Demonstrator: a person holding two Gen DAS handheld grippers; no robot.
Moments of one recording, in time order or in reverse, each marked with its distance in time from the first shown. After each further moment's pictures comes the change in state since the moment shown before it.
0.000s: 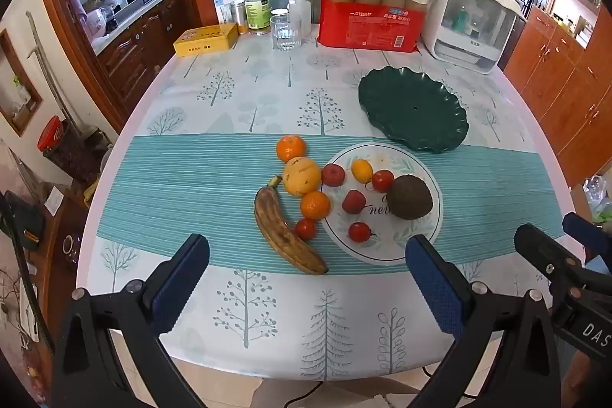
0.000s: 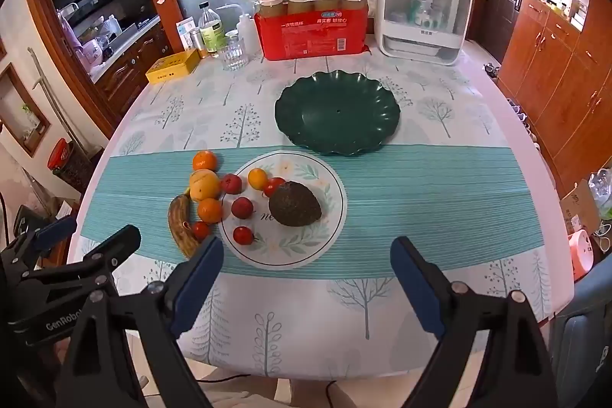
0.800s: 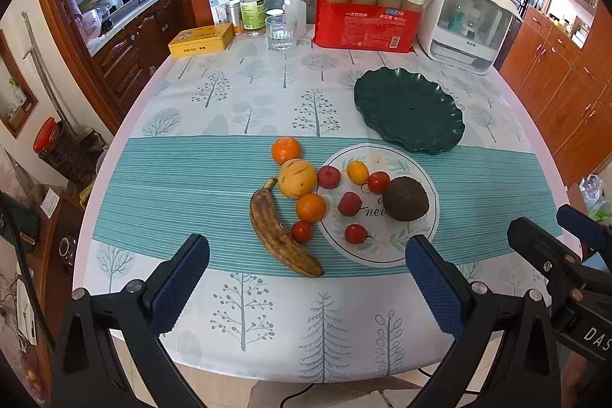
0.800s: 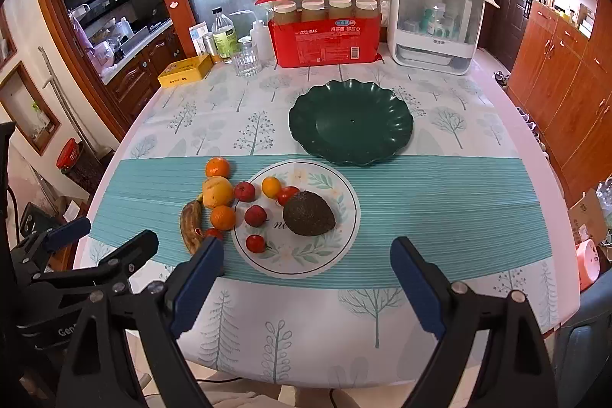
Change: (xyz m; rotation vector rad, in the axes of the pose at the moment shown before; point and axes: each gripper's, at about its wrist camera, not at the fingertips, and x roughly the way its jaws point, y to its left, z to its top) left arm -0.001 -0.002 0.008 0.004 0.011 -0.013; right arm -0.001 0.007 0.004 -0.016 -0.027 0.031
